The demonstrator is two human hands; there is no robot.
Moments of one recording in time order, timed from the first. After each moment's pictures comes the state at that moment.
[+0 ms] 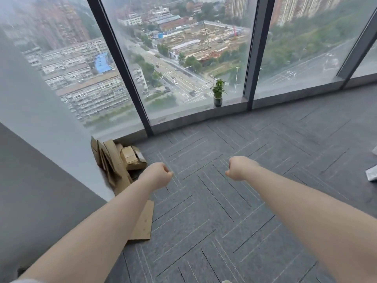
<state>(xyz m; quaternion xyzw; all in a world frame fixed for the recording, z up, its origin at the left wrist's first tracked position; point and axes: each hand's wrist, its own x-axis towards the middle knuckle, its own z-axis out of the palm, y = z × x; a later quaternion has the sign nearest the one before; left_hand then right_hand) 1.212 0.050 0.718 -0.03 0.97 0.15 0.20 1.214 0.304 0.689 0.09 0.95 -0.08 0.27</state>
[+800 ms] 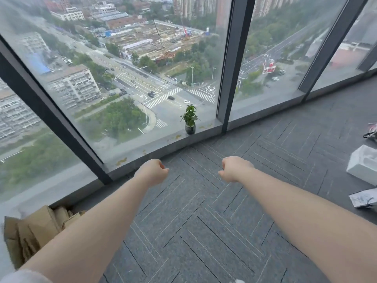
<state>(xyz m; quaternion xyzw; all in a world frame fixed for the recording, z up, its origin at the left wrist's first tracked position) 0.676 0.159 0.703 0.07 0.96 0.16 0.21 0.753 0.397 0.698 0.20 0.95 -0.08 0.24</state>
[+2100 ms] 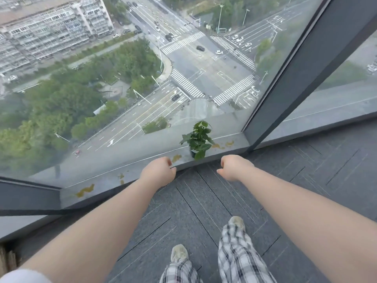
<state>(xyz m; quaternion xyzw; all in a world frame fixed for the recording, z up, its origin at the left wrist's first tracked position) 0.072 0.419 0.485 0.02 0.94 0.13 0.31 0.102 0.641 0.483 0.13 0.91 -0.09 0.37</state>
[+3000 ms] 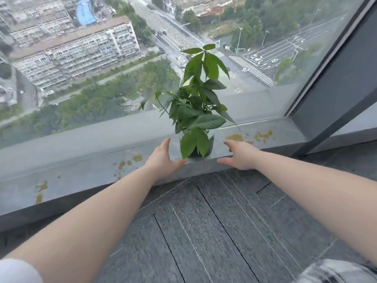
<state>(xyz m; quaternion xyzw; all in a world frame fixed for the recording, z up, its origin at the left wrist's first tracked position) -0.069 0.504 -0.002 0.00 0.94 0.26 0.22 -0.062 0.750 0.003 -0.01 0.95 -0.14 0.27</state>
